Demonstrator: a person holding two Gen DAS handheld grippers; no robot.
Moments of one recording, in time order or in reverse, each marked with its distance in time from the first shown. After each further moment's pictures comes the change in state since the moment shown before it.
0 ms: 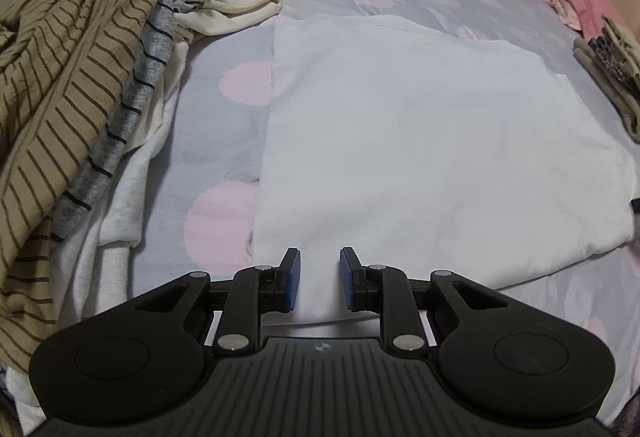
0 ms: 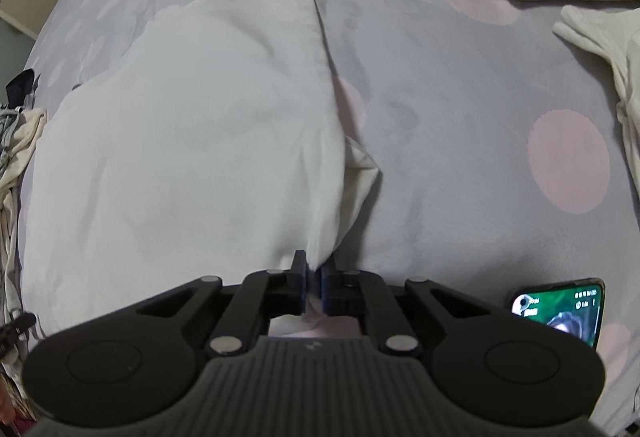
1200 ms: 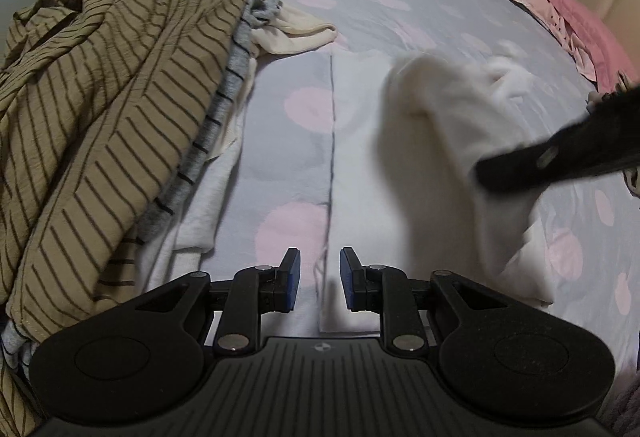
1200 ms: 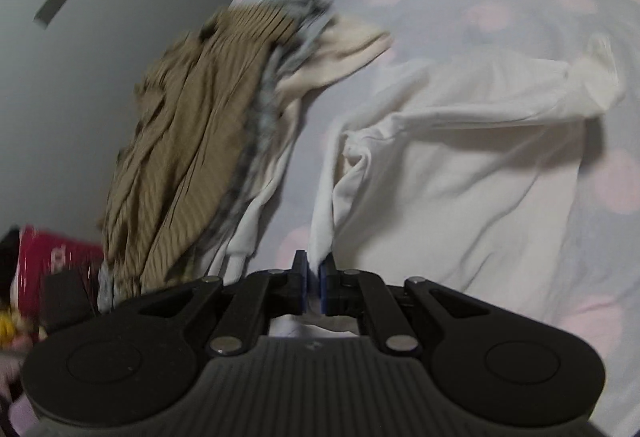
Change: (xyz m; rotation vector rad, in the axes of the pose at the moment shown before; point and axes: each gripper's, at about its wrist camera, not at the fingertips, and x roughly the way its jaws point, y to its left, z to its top) left arm -0.028 0.055 0.008 -0.124 -0.044 -0.018; right arm -0.015 0.320 -0.053 -0.524 0.112 0.393
